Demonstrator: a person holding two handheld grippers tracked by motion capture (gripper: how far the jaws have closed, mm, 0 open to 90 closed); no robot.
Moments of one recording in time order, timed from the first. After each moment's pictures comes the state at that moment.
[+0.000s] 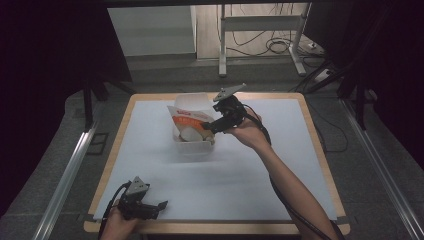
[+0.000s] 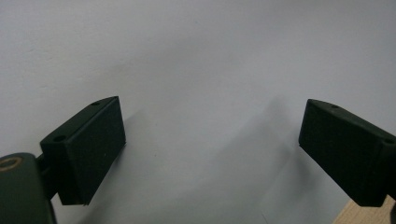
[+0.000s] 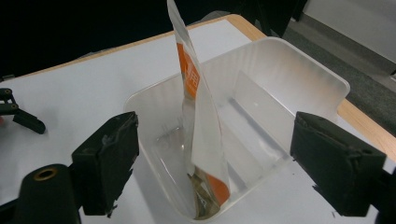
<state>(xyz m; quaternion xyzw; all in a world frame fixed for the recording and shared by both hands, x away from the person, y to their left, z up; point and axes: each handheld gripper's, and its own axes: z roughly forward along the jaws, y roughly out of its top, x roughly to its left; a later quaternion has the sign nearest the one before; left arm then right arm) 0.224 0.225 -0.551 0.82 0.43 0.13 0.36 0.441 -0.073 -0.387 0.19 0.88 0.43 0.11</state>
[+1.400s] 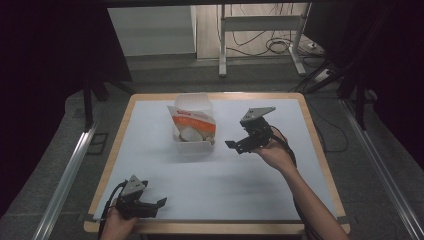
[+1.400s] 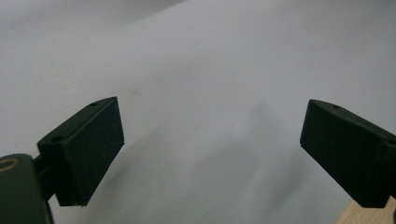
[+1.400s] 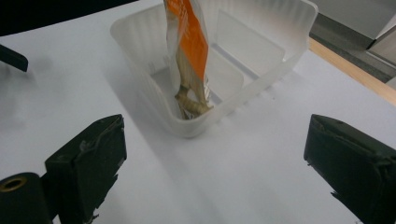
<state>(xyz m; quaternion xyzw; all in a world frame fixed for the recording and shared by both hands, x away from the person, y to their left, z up) 0.221 0.228 -0.542 0.80 0.43 0.15 0.39 0.404 -0.149 -0.421 0.23 0.87 0.42 0.13</state>
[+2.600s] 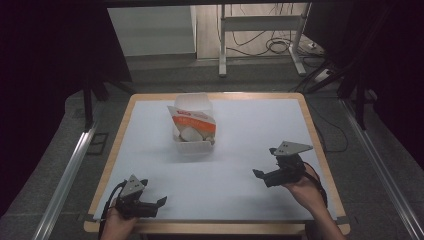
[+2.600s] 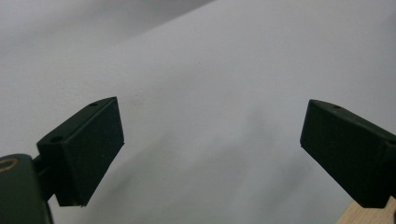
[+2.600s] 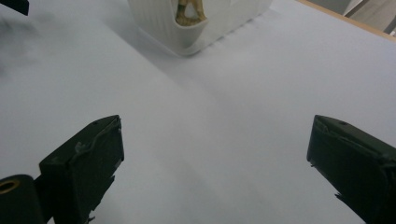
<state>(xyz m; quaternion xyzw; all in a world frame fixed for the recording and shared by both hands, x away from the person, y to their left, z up) 0.219 0.226 -0.539 0.79 0.43 0.17 0.40 0.322 -0.231 -0.456 0.28 0.85 0.42 0.16</state>
